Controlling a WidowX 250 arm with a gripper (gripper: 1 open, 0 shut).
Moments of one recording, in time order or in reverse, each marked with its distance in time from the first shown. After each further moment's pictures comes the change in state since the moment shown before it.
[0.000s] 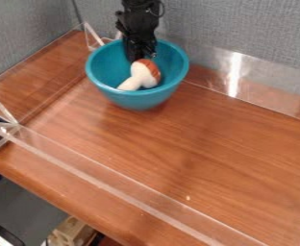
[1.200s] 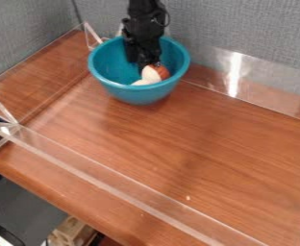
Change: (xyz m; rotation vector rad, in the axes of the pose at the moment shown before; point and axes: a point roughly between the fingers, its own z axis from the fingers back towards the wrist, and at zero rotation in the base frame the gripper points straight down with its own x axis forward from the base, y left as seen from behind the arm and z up) arm 0.001 -0.010 -0.011 0.013 -0.005 -0.040
